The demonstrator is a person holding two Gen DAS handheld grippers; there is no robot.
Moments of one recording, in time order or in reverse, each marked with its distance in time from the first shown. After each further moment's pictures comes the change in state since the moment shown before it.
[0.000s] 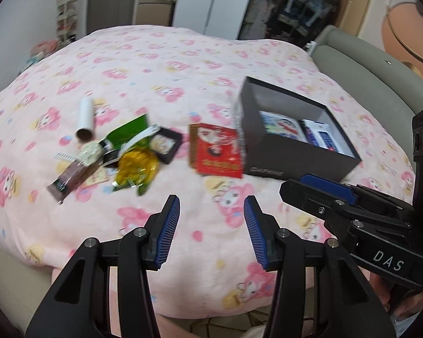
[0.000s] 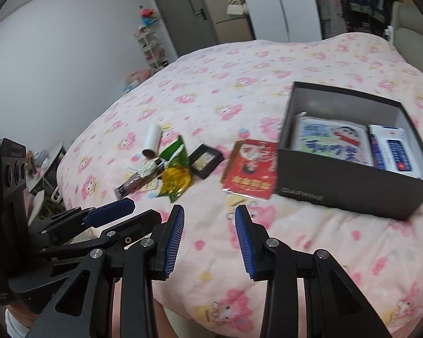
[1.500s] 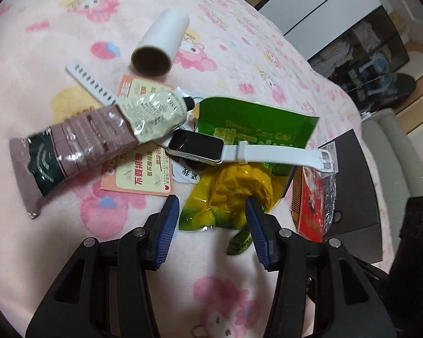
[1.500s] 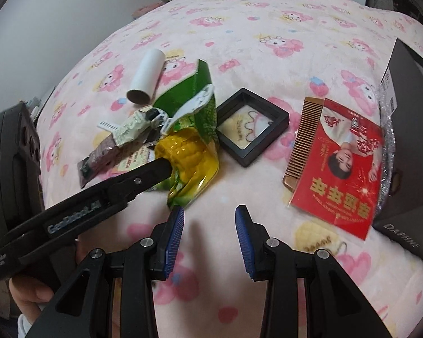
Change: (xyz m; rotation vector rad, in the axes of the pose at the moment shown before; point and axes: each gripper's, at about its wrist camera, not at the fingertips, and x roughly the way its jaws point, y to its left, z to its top) left arm 0.144 0.173 0.003 -0.524 0.042 -0.097; right arm 0.197 0.037 0.024 -0.096 0.326 0.004
